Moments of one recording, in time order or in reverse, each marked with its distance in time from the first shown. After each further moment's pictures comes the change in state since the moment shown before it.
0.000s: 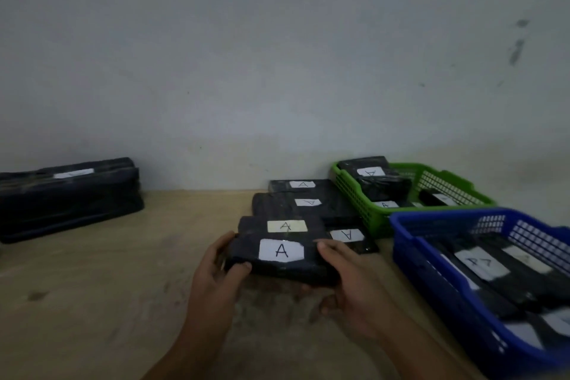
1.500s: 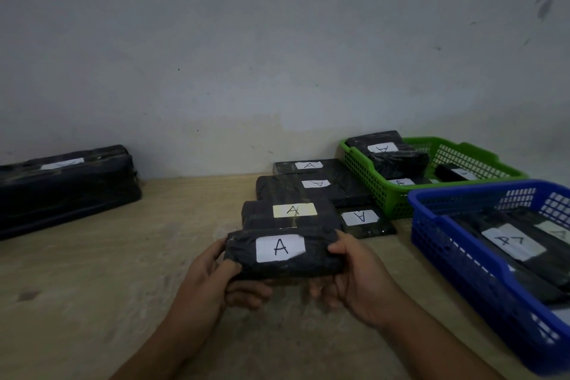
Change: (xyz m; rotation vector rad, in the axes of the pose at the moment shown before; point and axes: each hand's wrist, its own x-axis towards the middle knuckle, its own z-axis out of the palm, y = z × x) left_hand 0.009 -0.001 -0.024 -0.028 -0.296 -0.290; right_hand 0.026 0.019 0.000 0.119 -0.237 -0.020
